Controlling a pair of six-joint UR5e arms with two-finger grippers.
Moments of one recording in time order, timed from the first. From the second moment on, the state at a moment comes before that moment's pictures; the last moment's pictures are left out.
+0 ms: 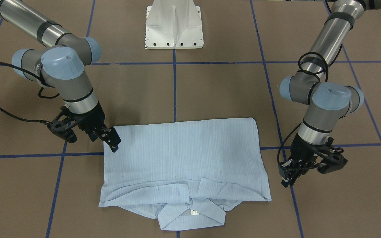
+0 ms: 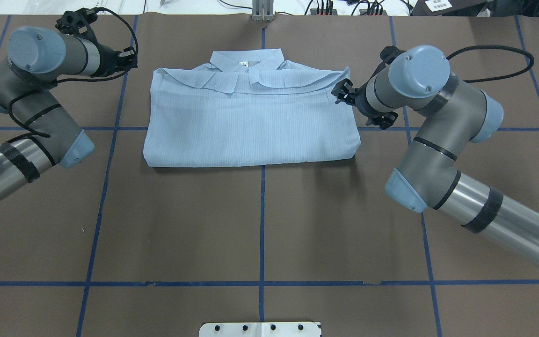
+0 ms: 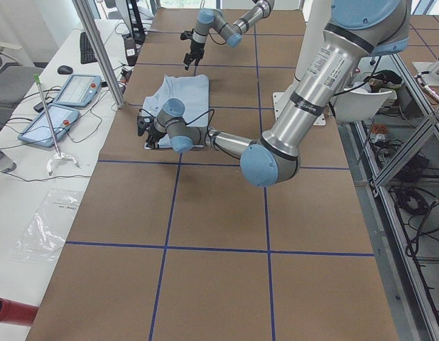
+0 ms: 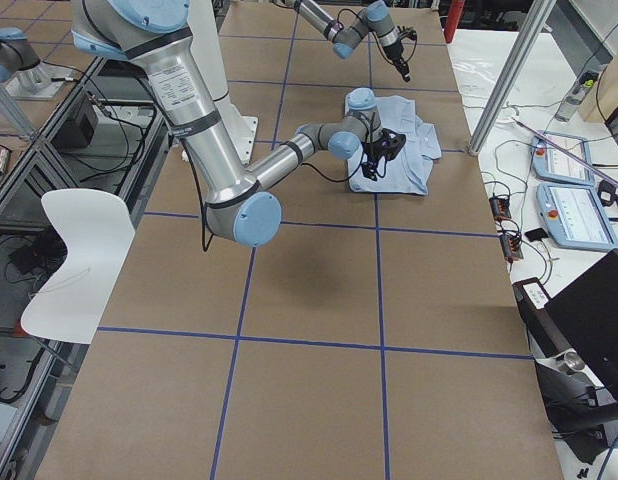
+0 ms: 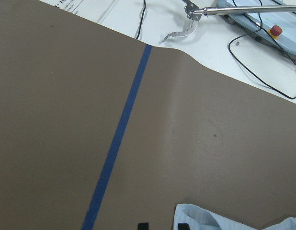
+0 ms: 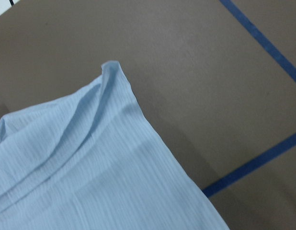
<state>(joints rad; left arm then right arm) -0.91 -2.14 -1.18 -2.46 -1.77 -1.34 0.73 -1.07 1.60 -1.22 1.81 1.68</state>
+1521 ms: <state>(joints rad) -0.92 -2.14 -1.19 -2.46 -1.78 -1.29 0.67 -1.11 1.55 -1.21 1.84 1.74</state>
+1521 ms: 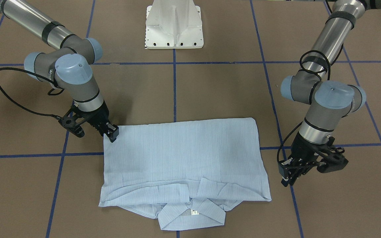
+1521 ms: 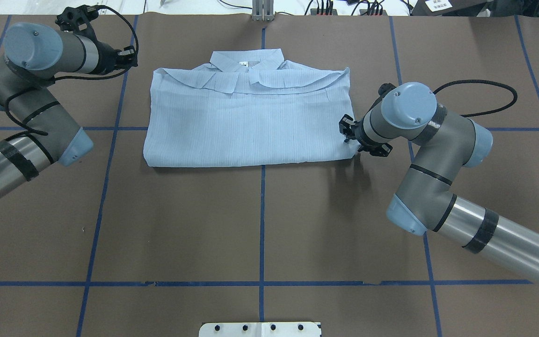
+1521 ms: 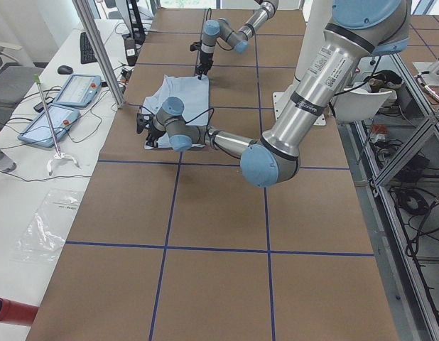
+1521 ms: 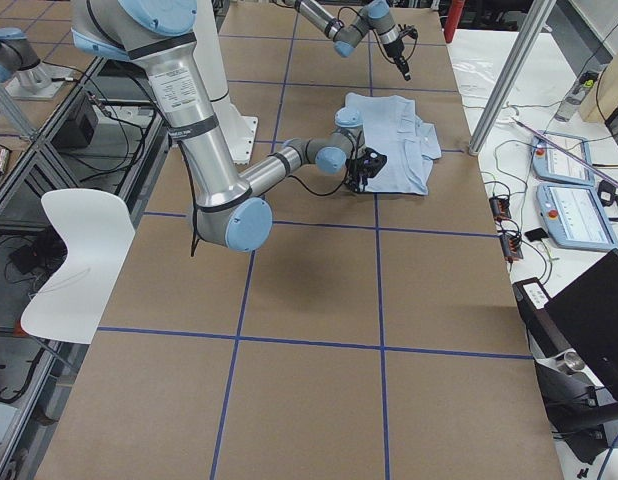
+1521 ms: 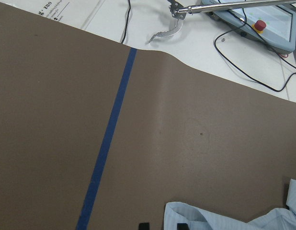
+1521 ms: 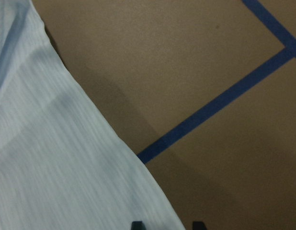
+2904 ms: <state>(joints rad) -0.89 -2.08 -1.42 -2.47 -2.02 -1.36 0.29 -1.36 2.12 -1.52 2.00 1.84</state>
